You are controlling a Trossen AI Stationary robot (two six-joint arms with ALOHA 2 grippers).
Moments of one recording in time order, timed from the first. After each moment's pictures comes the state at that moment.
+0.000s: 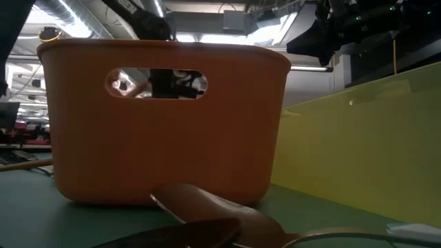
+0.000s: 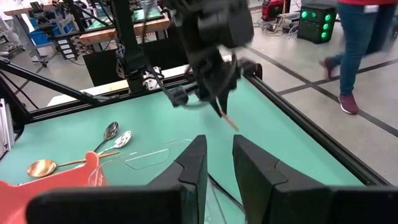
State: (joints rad) left arm 0.53 1.78 1.26 -0.80 -0.10 0.45; right arm -0.36 0.89 0.61 0.06 -0.16 0.10
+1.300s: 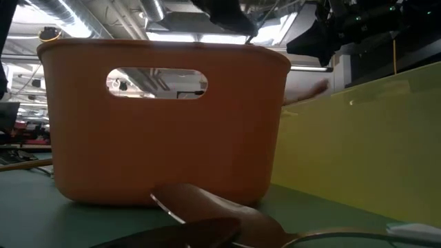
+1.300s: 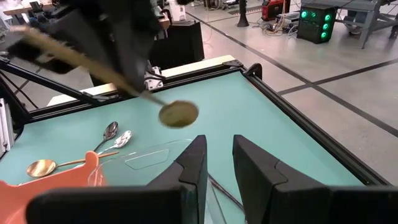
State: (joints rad) left arm 0.15 1.71 1.56 -0.42 0.03 0.41; right arm -0.36 0.89 0.61 0.06 -0.16 0.10
